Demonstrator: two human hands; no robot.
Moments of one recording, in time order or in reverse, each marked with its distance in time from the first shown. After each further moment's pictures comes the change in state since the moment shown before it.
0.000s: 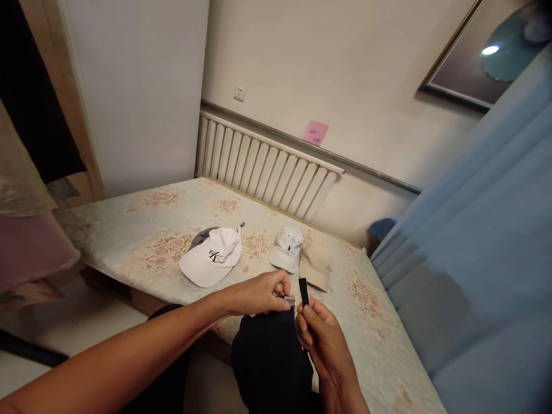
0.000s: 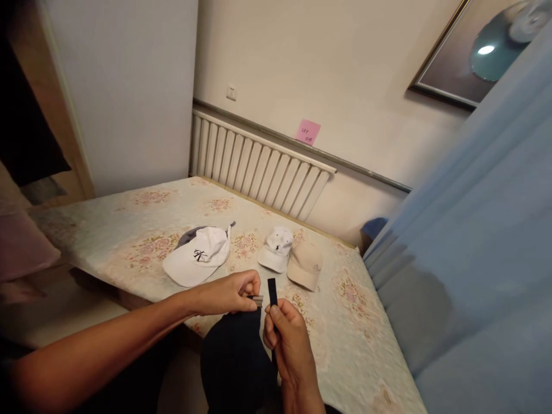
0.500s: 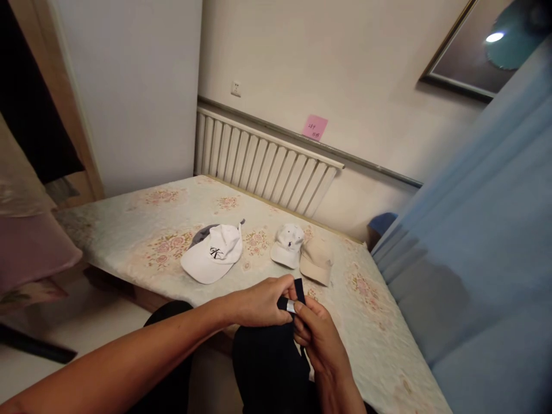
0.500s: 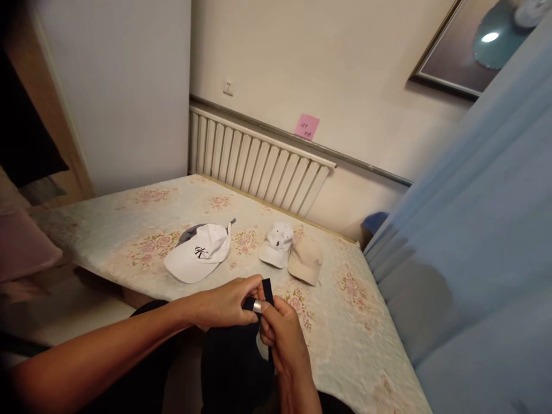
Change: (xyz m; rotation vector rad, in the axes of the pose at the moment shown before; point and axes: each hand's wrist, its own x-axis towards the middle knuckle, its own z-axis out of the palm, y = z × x) left_hand -0.010 0.015 0.017 0.398 0.065 0.108; right_hand 0.000 0.004 0.007 -0.034 0.001 0.116
